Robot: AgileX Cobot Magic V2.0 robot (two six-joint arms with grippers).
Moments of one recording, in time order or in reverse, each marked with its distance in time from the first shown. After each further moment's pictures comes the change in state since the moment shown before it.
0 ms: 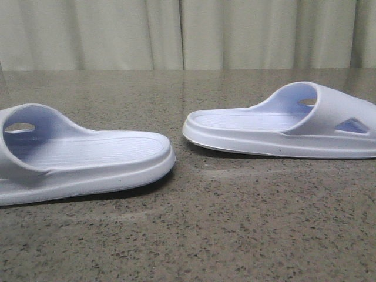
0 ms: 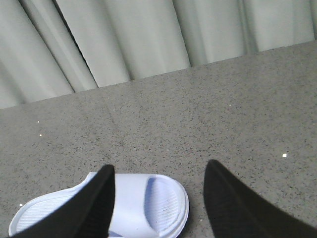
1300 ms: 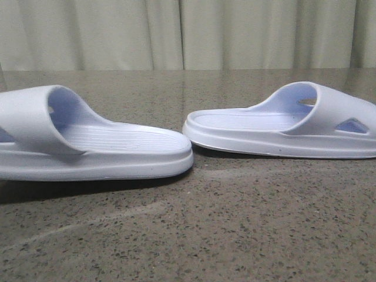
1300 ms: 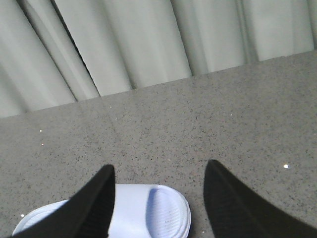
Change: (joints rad) left arm 0.000 -0.148 -0.006 -0.016 0.080 0.000; right arm 0.000 0.000 0.000 0.000 -0.036 0.000
